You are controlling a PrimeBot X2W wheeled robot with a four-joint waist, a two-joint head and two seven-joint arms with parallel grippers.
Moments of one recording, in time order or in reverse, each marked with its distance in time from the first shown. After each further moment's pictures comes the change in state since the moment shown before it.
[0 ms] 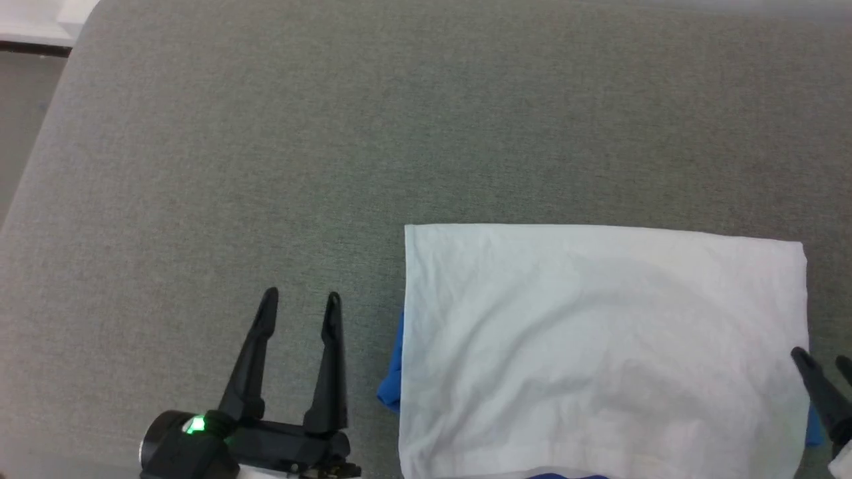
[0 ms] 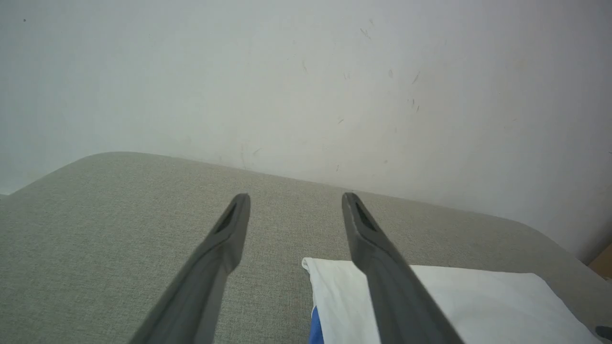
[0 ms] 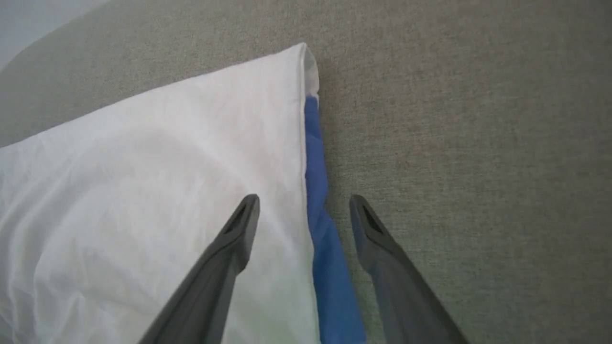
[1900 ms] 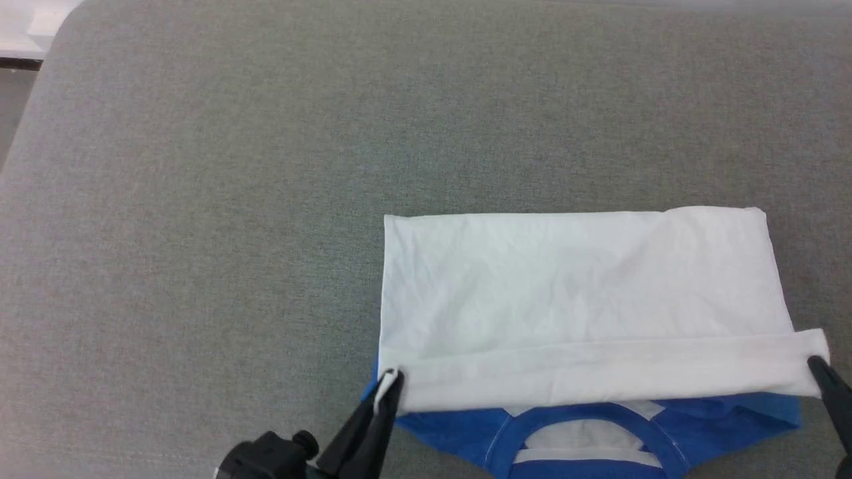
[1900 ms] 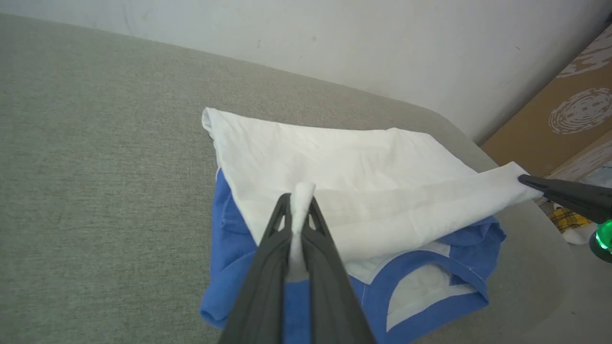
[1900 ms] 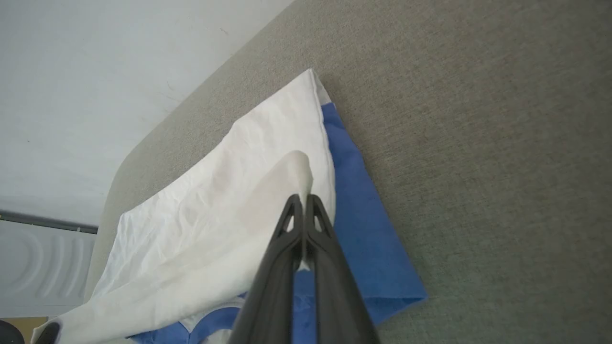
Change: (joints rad) left arm -0.006 0.156 -0.211 0.117 -0.156 -0.062 0.108; right arm 0.080 0.156 -0.057 -0.114 0.241 0.000 -0.051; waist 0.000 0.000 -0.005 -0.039
